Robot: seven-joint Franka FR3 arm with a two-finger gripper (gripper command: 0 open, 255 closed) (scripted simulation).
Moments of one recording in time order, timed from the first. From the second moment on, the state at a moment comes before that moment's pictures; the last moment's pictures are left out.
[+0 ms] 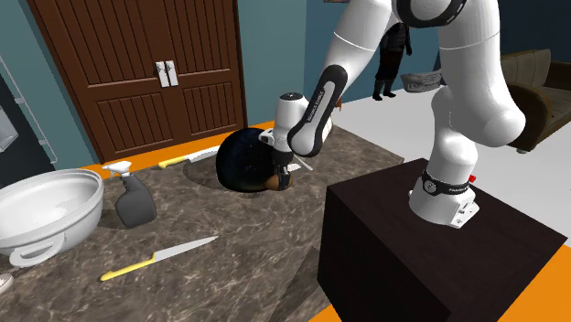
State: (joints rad) arm -0.39 0.42 -0.25 -2.40 0.20 2.94 -0.67
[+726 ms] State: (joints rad) arm -0.31 0.26 -0.35 -2.43 0.10 2.82 -0.59
